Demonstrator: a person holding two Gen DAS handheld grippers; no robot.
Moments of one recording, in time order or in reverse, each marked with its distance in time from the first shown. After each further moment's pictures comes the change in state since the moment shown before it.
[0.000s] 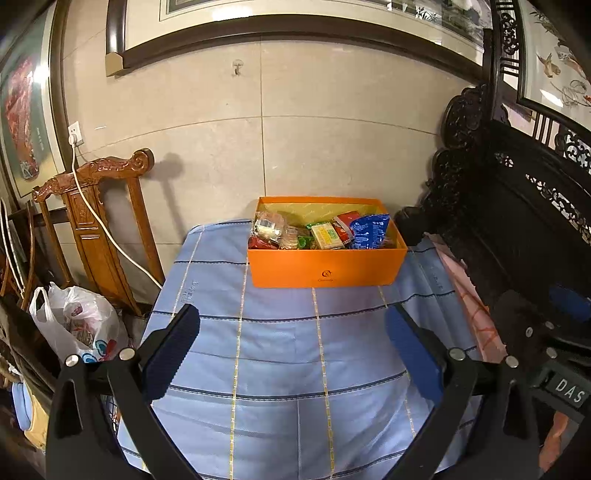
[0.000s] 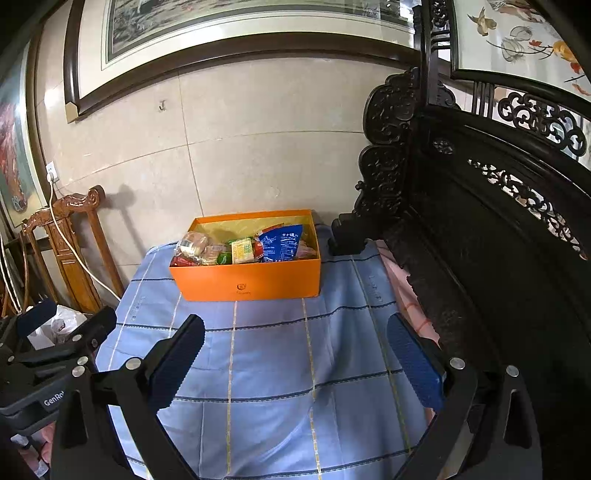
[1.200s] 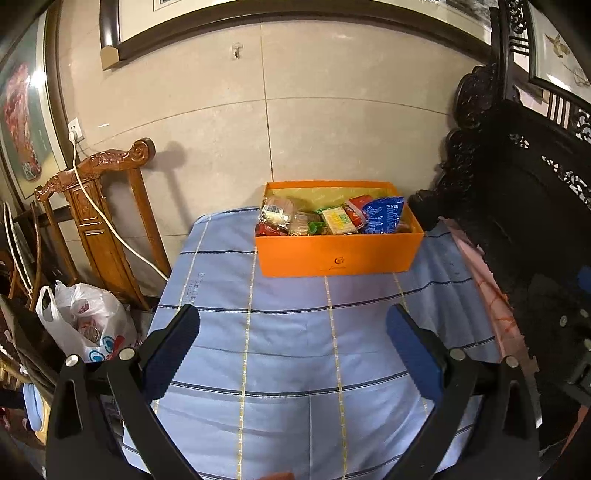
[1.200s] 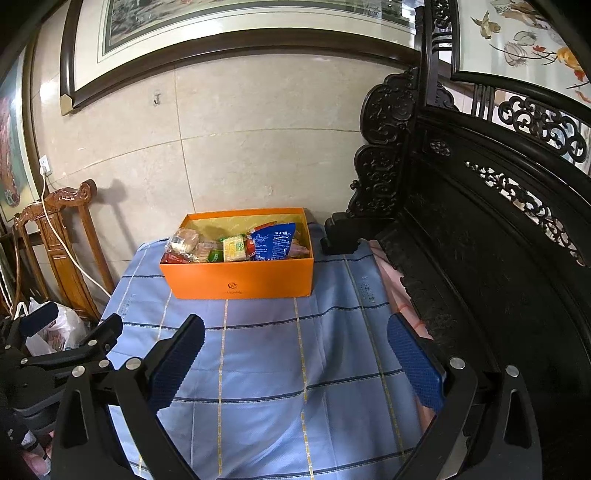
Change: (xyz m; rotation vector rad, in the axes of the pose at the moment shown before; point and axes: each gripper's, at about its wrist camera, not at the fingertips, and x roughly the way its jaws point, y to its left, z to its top) left arm 0.028 -0.002 -0.004 0.020 0.048 0.055; right arm 0.007 0.002 0.001 -0.017 0.009 -0.034
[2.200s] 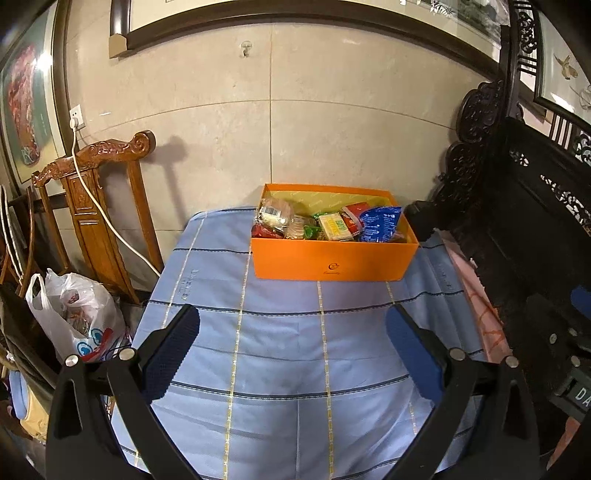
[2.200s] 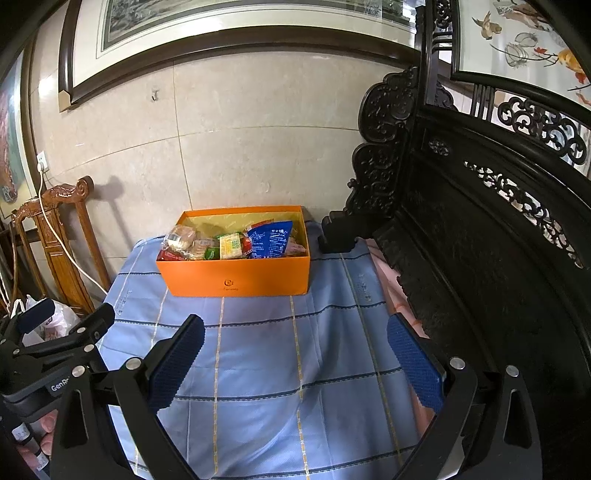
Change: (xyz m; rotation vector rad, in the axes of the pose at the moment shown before) left arm 0.001 0.008 0.003 -0.064 0.001 -0.046; right arm 0.003 -0.002 -0.001 -0.014 0.007 -0.010
